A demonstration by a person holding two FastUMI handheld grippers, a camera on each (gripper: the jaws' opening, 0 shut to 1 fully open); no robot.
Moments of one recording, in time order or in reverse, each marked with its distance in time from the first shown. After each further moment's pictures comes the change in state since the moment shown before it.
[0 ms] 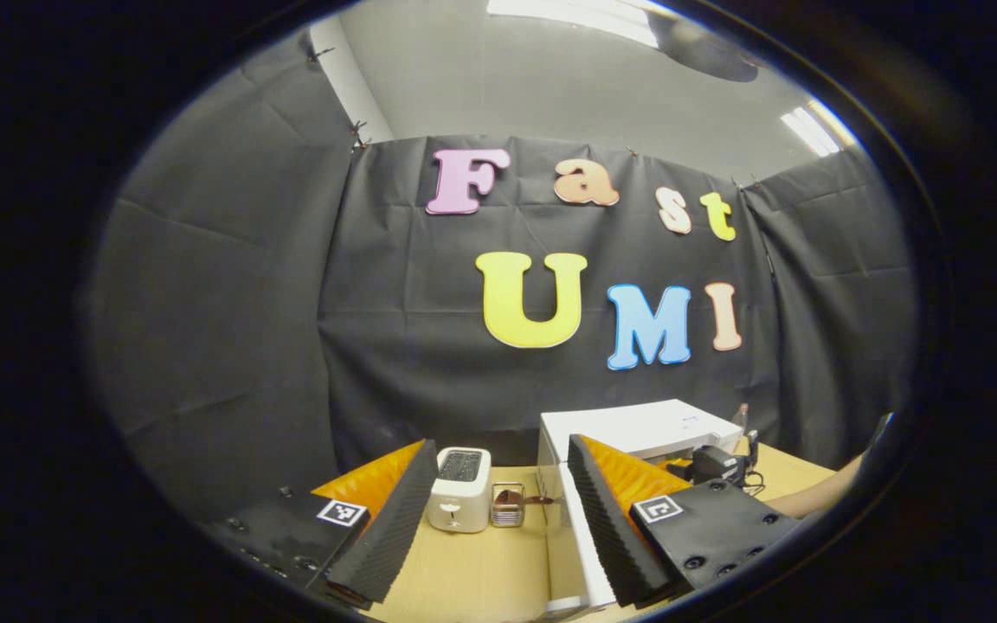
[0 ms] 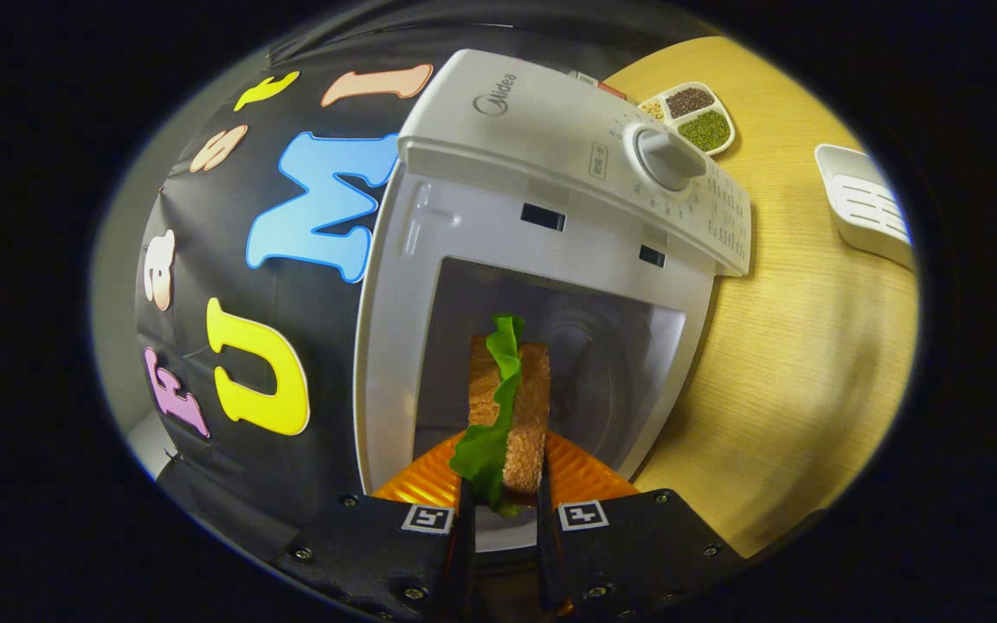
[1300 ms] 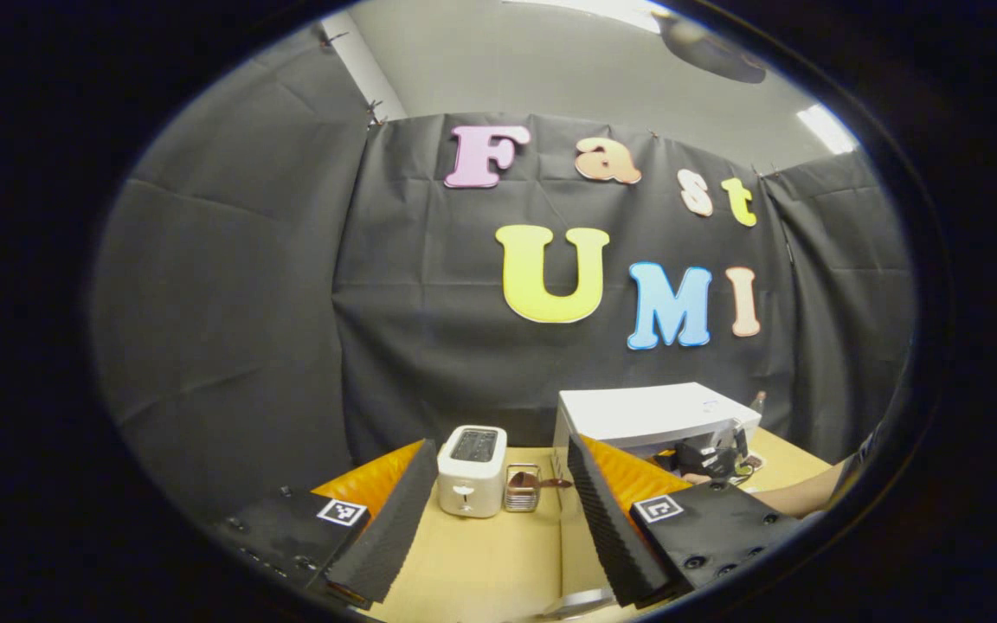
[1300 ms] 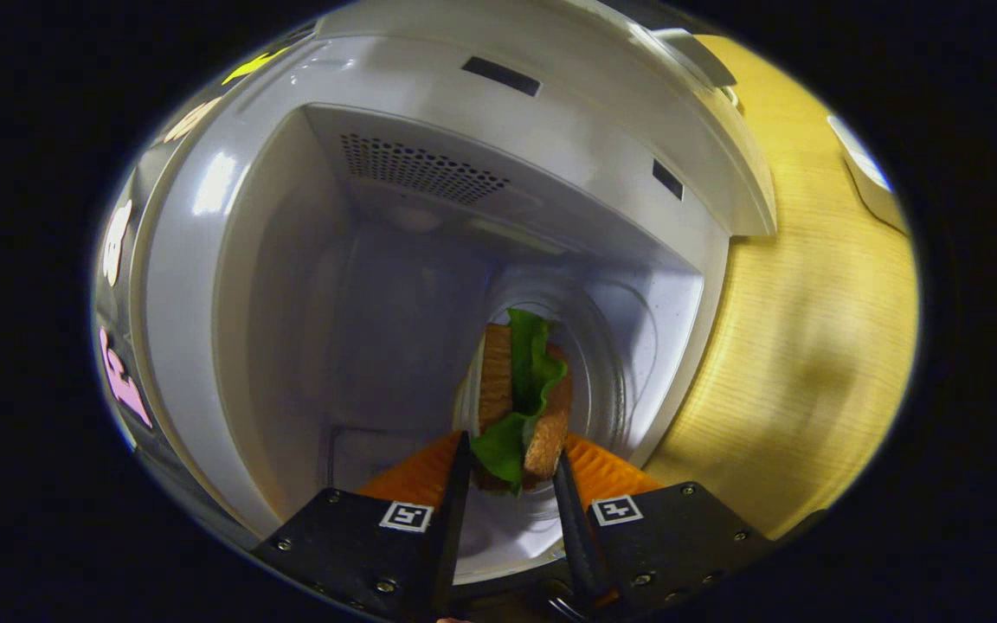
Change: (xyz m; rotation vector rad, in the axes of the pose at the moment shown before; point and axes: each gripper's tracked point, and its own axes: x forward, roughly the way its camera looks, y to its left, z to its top) left arm 0.013 0.010 -0.032 -0.024 0.060 0.039; right arm 0.047 -0.040 -0.017 -0.118 0.056 -0.197
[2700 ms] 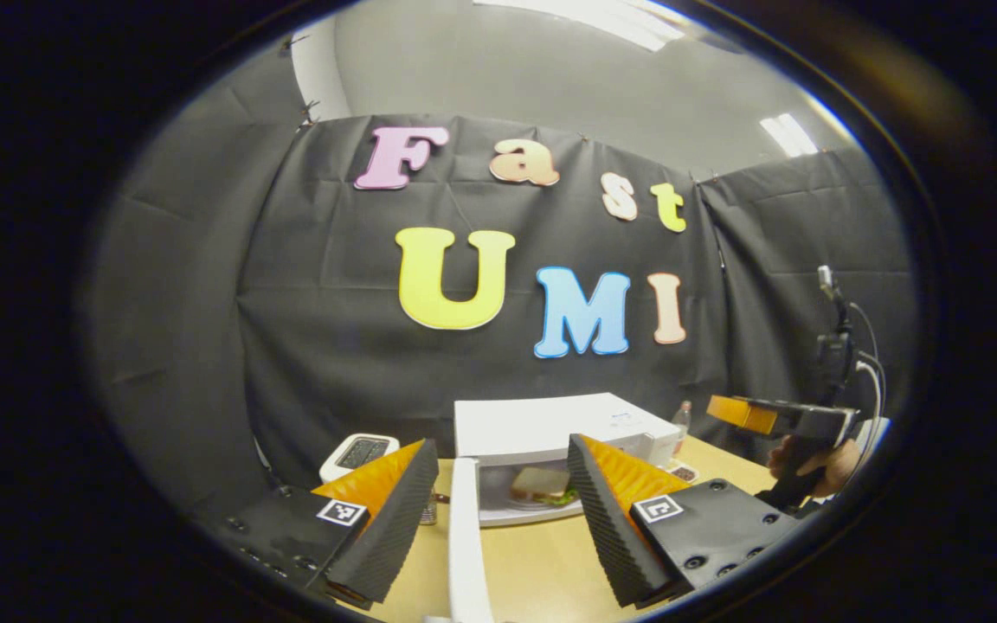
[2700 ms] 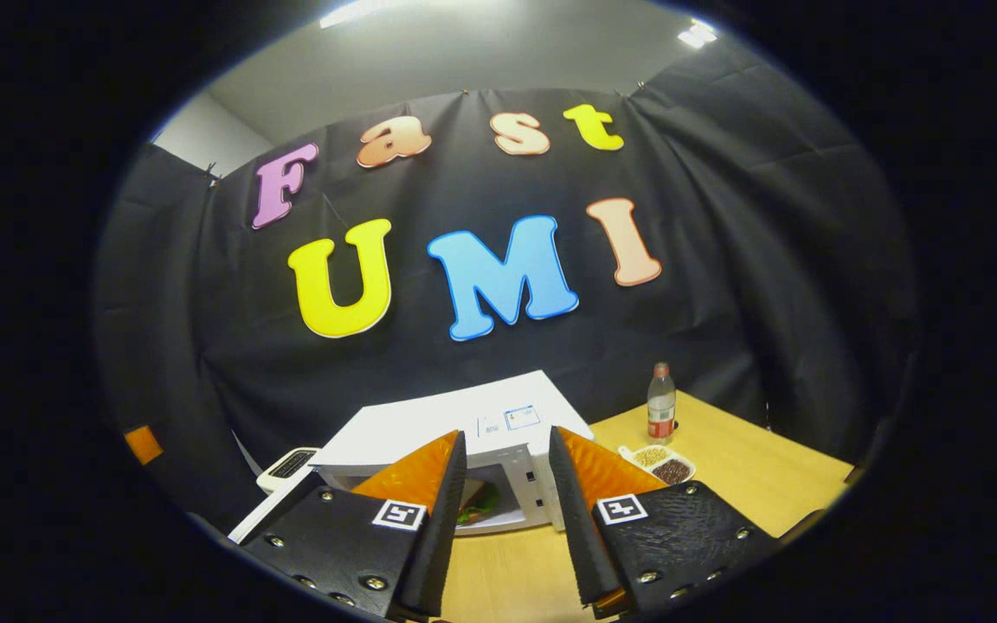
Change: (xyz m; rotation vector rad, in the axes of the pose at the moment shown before) left arm 0.022 -0.163 0.004 0.000 -0.037 -0.234; right arm -0.343 0.079 0.156 -1.028 -0.508 0.164
